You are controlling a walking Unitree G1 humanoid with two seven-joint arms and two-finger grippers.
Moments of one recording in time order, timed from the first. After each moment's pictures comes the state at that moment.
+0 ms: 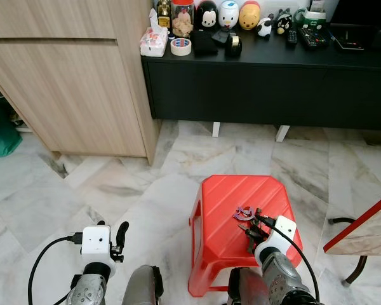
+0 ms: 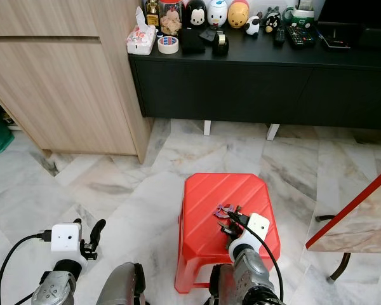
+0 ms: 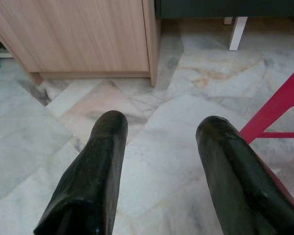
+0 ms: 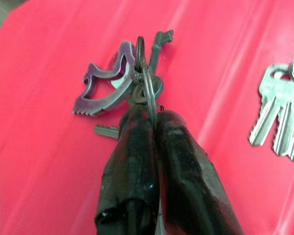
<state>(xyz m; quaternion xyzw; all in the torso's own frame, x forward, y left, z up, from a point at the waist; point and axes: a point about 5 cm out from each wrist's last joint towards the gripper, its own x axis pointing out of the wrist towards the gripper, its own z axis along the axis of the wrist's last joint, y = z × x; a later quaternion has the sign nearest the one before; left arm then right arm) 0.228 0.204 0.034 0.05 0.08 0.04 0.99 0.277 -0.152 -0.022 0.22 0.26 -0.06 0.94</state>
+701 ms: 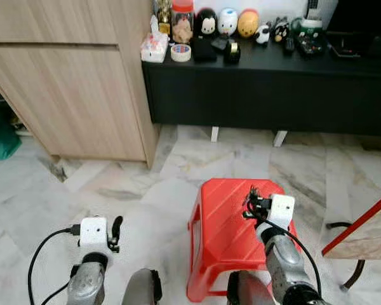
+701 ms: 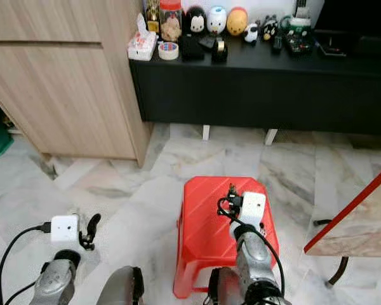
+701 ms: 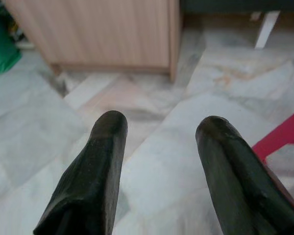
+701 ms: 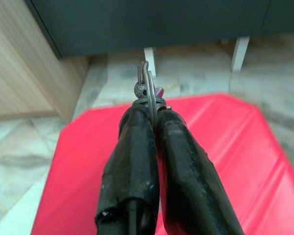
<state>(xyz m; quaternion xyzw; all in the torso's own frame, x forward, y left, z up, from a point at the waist) 0.241 0.223 0.014 0.05 0.12 0.09 0.99 0.297 -0.158 0.021 0.09 0.10 0.01 0.99</state>
